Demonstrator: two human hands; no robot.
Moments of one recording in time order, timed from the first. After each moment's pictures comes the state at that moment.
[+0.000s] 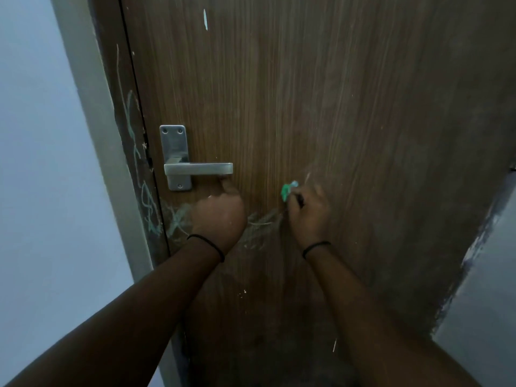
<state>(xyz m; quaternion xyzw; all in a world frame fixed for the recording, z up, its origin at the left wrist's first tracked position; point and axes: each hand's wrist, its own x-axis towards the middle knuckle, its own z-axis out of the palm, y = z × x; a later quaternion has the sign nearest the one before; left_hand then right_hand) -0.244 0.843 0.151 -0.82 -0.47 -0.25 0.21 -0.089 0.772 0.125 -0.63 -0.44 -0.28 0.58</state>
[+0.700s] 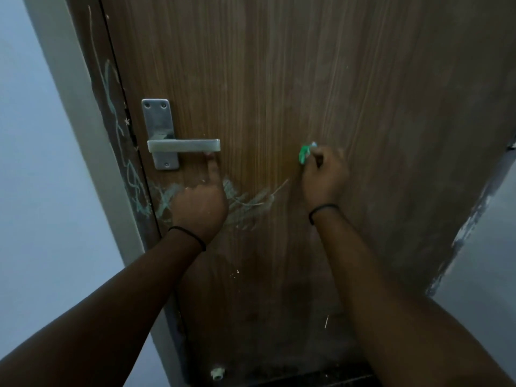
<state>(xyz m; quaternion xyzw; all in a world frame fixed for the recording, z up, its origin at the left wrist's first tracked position) -0.258 0.849 0.131 -0.83 -0.44 -0.31 0.15 -0.062 0.761 0.155 -0.64 -0.35 -0.29 0.61</state>
